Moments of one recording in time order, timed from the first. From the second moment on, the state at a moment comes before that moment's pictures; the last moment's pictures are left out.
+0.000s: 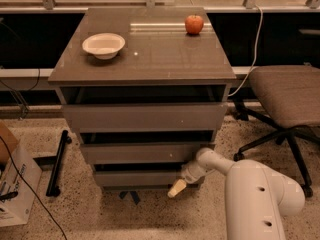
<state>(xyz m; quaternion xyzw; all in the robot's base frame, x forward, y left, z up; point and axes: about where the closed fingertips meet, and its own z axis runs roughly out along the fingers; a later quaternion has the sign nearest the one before) 0.641 -0.104 0.217 -0.47 0.84 0.22 0.17</state>
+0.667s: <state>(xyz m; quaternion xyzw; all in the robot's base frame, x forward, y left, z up) 0.629 -0.097 0.199 -0.47 0.84 0.24 0.16</state>
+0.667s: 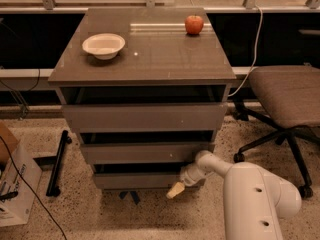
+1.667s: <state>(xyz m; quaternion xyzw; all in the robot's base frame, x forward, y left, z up) 0.629 -0.098 0.205 -0.47 0.84 0.24 0.16</state>
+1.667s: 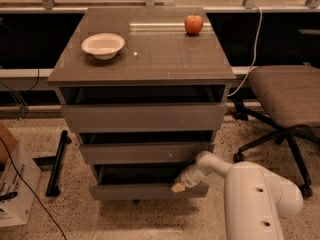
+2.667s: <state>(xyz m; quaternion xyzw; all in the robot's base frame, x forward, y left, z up) 0.562 -0.086 0.203 -0.46 0.84 0.27 0.11</state>
